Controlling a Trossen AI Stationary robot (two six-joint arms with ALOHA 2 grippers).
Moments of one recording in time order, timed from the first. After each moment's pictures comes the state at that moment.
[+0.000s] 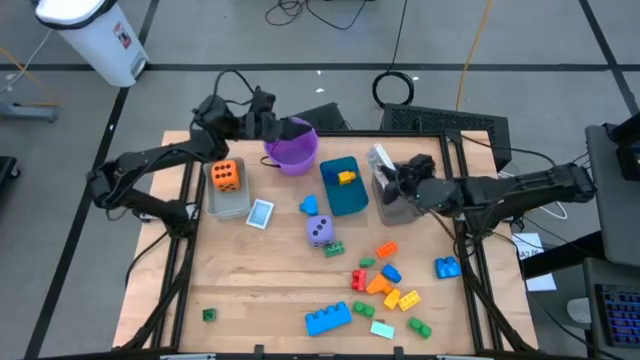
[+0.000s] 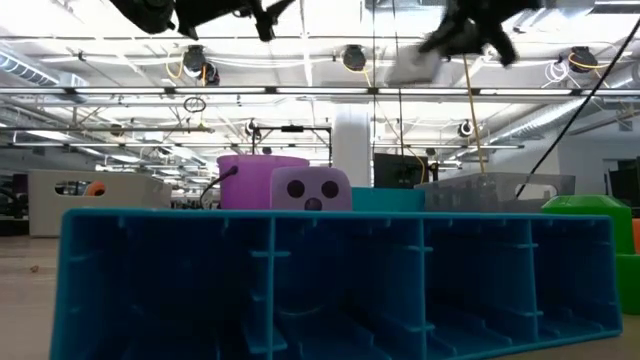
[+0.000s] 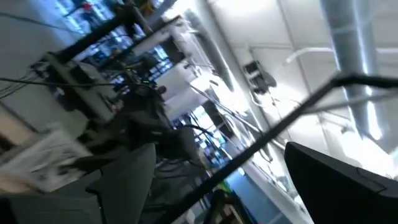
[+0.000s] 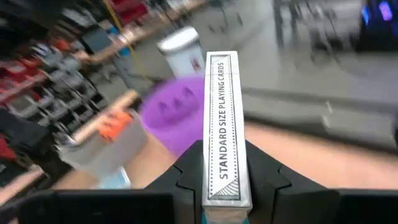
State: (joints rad) left arm 0.55 1.34 1.02 0.76 0.73 -1.22; right arm 0.14 0.98 0.84 -0.31 0.86 0.76
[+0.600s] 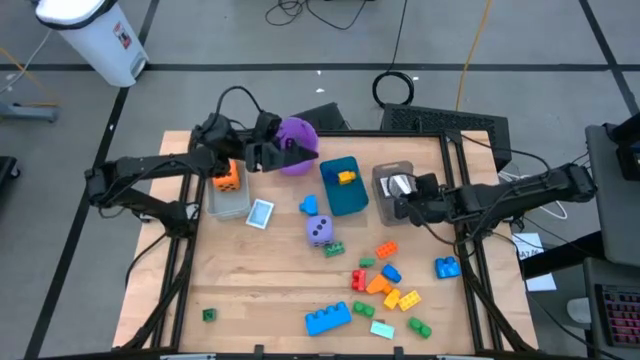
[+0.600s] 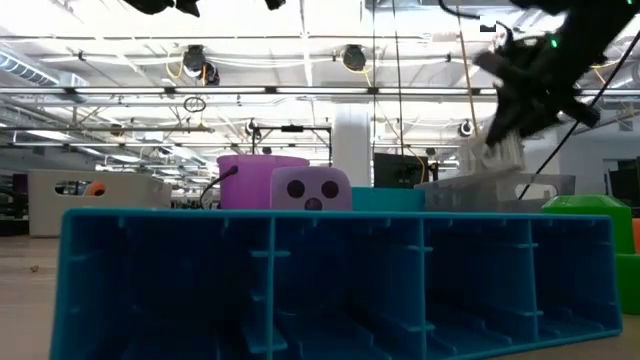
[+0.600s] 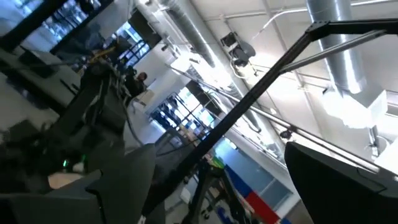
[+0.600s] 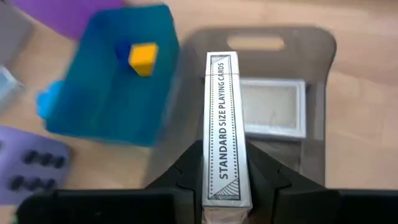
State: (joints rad) left arm 0.33 1.32 1.02 0.75 0.65 -1.05; right arm 0.16 0.96 0.67 -0.79 0.64 1.28
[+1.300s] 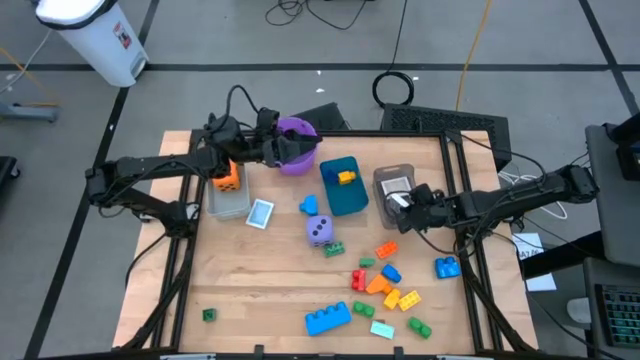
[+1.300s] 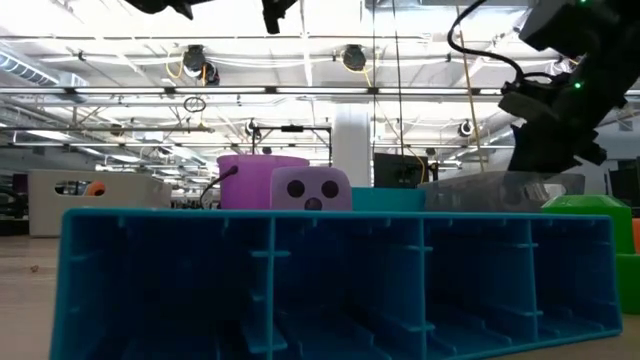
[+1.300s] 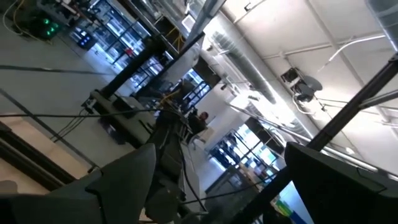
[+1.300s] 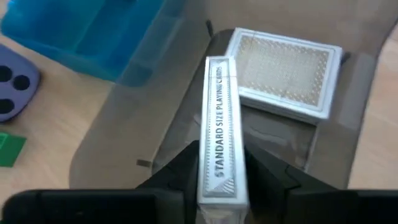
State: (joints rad) left arm 0.32 1.32 1.01 0.62 0.34 -0.89; right arm 0.16 0.92 0.46 -0.59 0.52 1.05
